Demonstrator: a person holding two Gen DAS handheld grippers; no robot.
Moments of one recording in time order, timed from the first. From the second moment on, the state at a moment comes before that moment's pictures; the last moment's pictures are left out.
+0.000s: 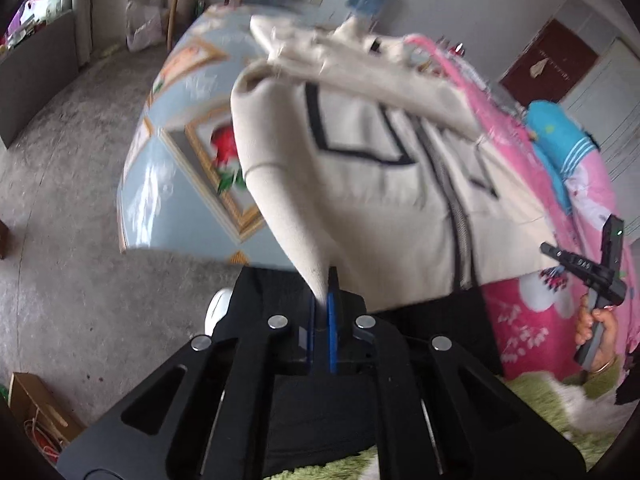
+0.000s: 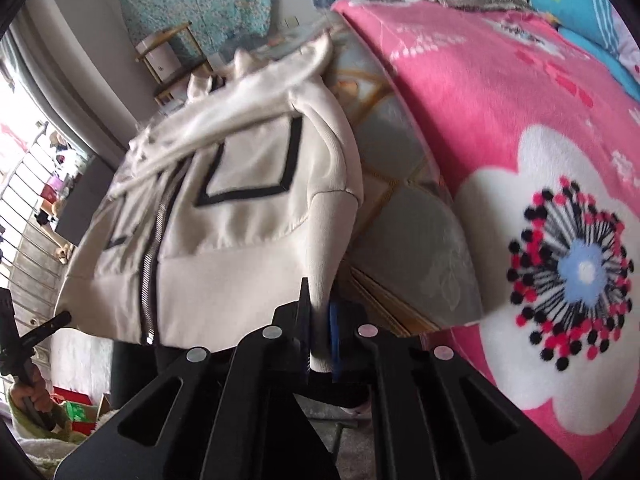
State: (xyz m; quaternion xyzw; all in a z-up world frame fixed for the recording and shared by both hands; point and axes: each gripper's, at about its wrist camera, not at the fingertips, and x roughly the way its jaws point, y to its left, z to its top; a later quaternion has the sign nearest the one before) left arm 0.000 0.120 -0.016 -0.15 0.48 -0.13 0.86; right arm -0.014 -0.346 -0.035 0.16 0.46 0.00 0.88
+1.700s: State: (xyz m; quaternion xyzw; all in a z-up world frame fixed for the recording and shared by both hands) left arm 0.118 0.165 -0.061 -0.36 0.45 -0.07 0.81; right arm 0.089 -0.367 -0.069 0.35 0.46 0.01 0.82
